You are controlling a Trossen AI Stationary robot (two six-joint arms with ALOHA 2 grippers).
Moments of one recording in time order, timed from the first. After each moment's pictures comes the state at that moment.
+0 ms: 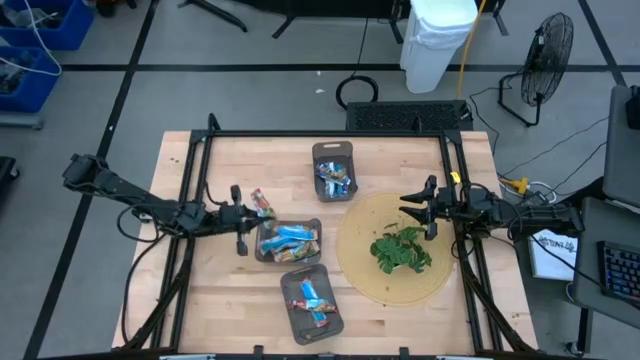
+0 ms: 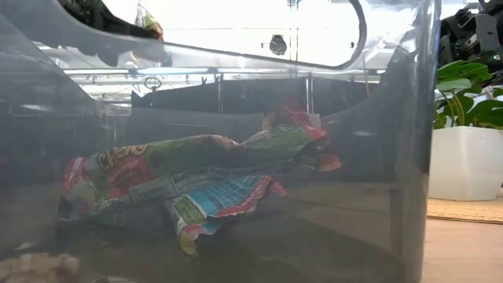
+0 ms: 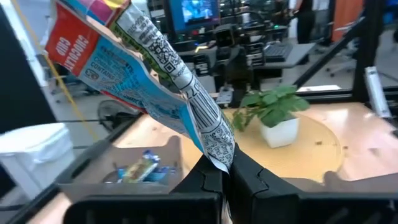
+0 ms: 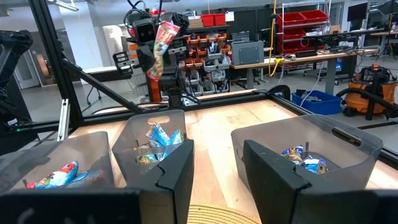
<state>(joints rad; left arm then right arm) -0.37 0.83 0.25 0.55 -0.53 0.09 -0.03 0.07 0.02 0.08 0.10 0.11</state>
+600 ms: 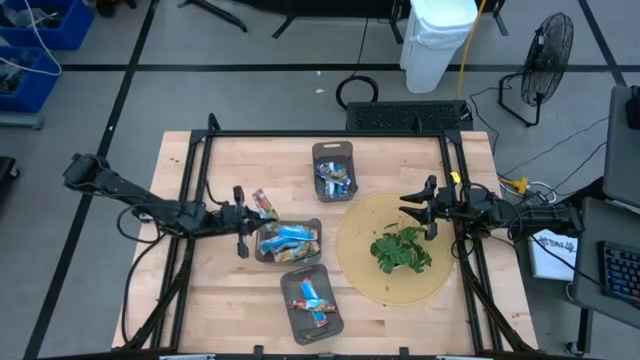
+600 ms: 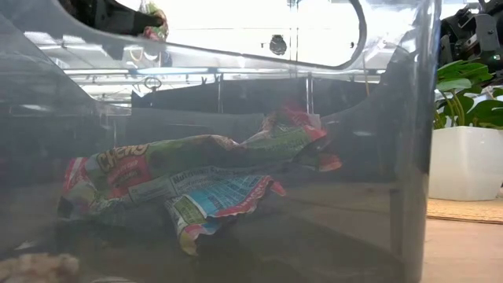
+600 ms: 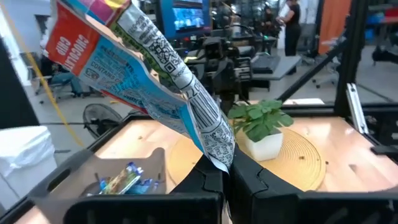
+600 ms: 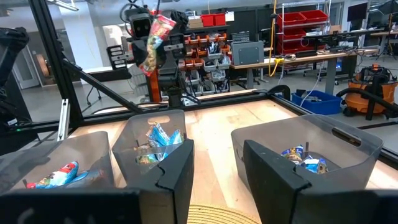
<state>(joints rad) -0.37 0.88 0.29 0.59 -0.51 0.06 -0.03 0.07 0.02 0.08 0.10 0.11</state>
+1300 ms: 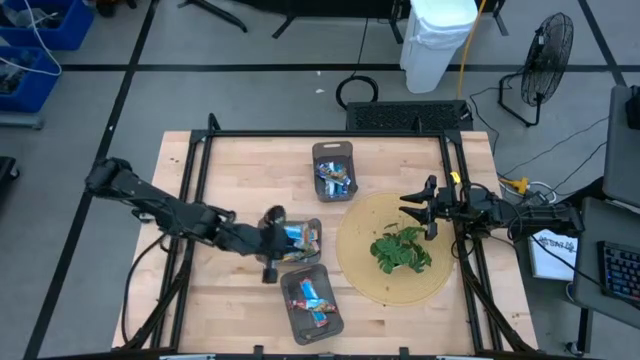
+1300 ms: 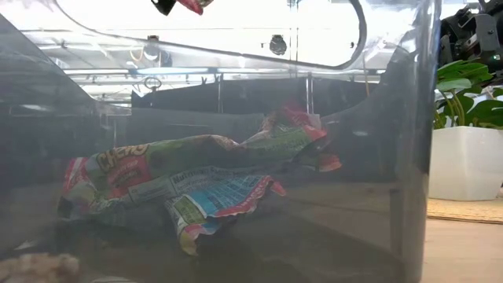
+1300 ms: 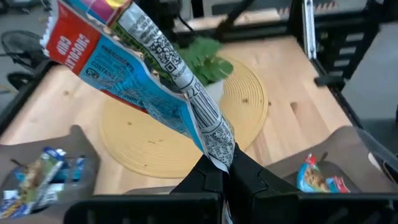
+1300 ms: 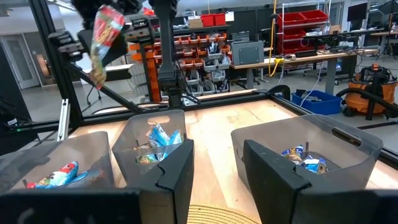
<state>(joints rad) -0.41 1.33 0.99 -0.16 -0.33 -0.10 -0.03 0.07 0.02 0.08 0.10 0.11</state>
